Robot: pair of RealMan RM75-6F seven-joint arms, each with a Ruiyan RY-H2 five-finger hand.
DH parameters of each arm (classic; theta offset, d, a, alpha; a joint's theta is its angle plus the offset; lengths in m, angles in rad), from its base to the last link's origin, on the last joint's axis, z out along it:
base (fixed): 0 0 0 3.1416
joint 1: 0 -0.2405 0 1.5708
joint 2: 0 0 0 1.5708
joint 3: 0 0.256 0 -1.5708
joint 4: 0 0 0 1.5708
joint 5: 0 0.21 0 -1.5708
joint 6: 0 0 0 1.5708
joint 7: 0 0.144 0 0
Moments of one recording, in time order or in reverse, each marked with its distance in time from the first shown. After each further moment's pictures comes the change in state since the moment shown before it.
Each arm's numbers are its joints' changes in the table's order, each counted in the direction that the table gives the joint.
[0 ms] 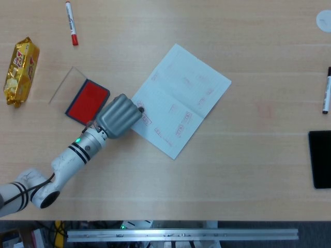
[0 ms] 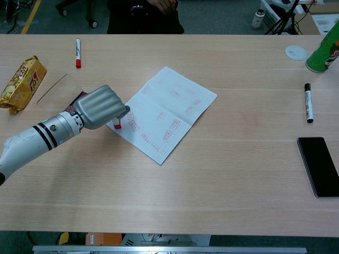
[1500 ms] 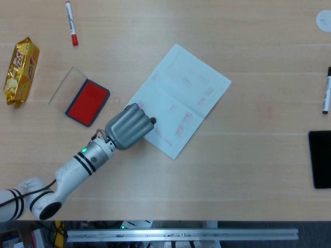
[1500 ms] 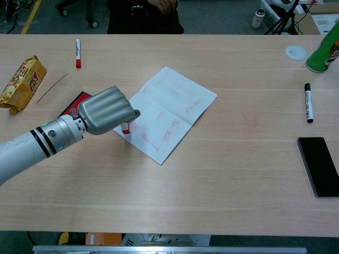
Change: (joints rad) left arm -0.002 0.083 -0.018 -0.257 0.005 0.023 0.157; right arm 0.014 -0.008 -0.006 0.043 -0.015 0.014 0.062
